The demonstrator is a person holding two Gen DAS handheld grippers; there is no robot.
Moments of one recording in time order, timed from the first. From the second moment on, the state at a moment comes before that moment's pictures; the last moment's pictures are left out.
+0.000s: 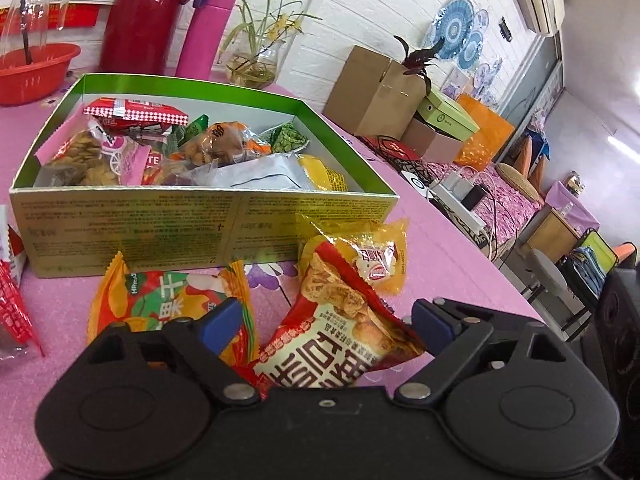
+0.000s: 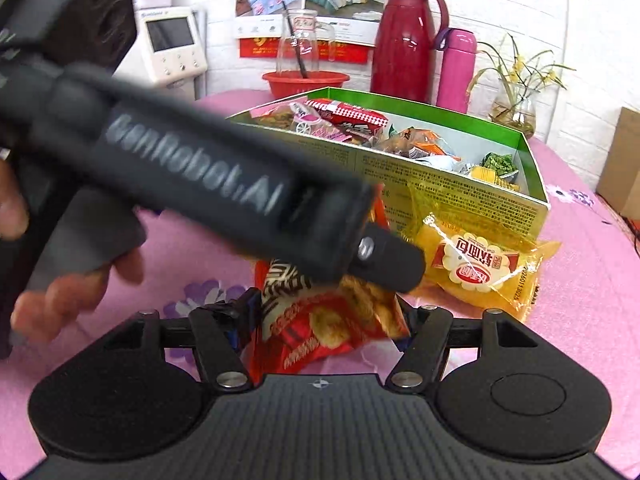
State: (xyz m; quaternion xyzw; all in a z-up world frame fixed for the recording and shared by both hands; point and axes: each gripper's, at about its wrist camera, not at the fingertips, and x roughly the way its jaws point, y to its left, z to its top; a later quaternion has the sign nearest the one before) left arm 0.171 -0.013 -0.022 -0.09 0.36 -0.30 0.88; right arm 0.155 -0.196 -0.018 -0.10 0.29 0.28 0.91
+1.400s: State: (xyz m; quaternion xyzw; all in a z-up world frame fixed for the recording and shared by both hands) left arm 0.128 0.035 -0.028 -0.13 0.39 -0.26 0.88; right arm 0.122 -0.219 -0.011 -0.11 0.31 0.30 0.90
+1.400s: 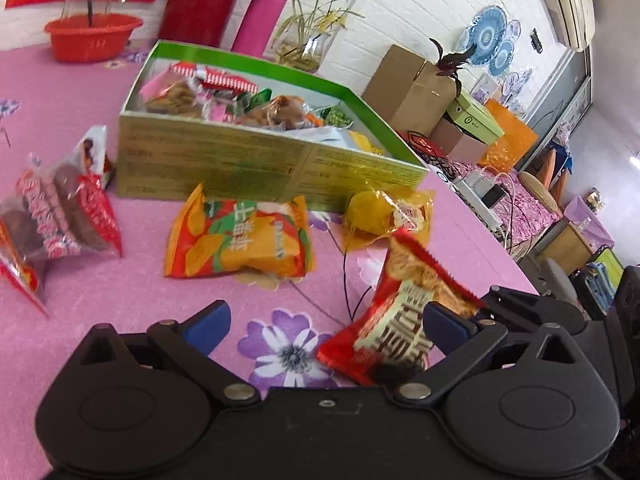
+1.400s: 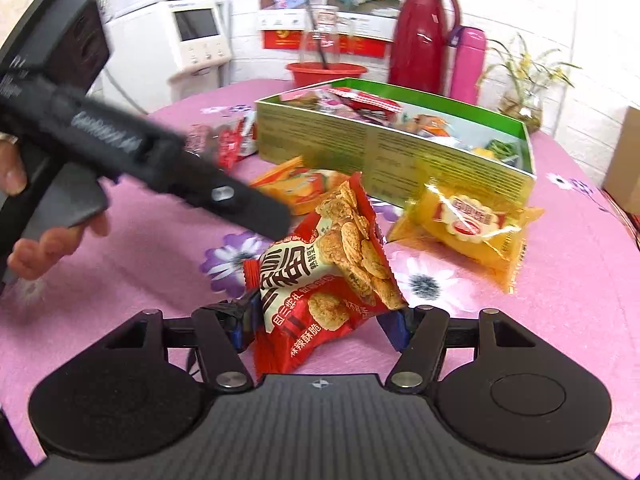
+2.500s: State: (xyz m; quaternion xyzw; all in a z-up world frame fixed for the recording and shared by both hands) left arm 0.144 -0.026 -0.033 -0.07 0.39 -0.29 0.87; right arm 0.119 -0.227 -0.009 -0.11 0.28 0.30 0.90
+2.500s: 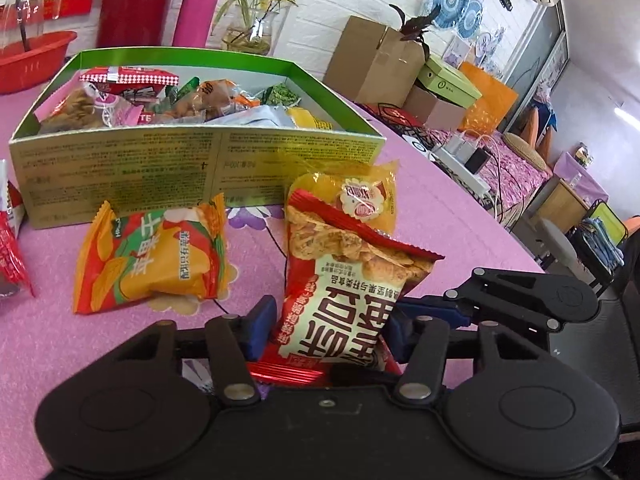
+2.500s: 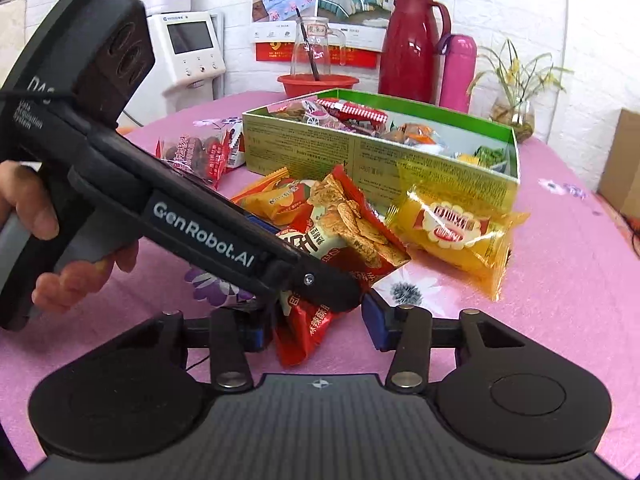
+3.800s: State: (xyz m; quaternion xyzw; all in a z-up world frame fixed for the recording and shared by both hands) left arm 0.246 0.014 0.023 -0.11 0.29 -0.20 0.93; right arm 0.245 -0.205 0.027 -0.17 0.17 0.25 0.94
